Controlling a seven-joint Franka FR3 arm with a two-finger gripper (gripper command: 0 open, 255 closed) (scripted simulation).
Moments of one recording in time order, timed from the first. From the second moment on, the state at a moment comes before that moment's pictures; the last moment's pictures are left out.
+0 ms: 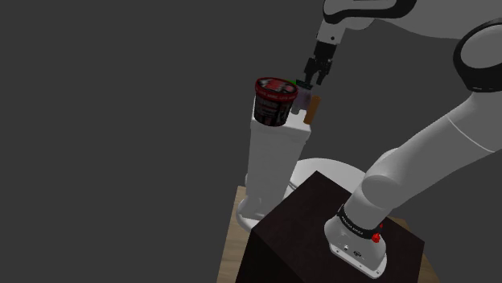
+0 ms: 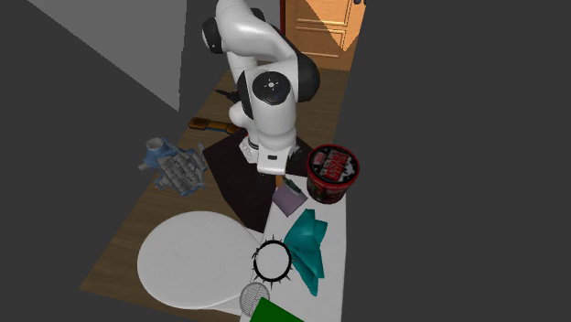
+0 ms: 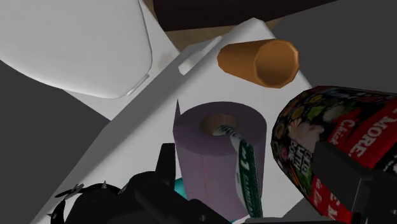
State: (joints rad) arm -0.06 -0.30 -0.35 -1.98 -0.03 1.62 -0.30
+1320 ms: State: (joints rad) arm -0.06 -0.32 -0.35 -2.05 -0.03 1.68 -0.29
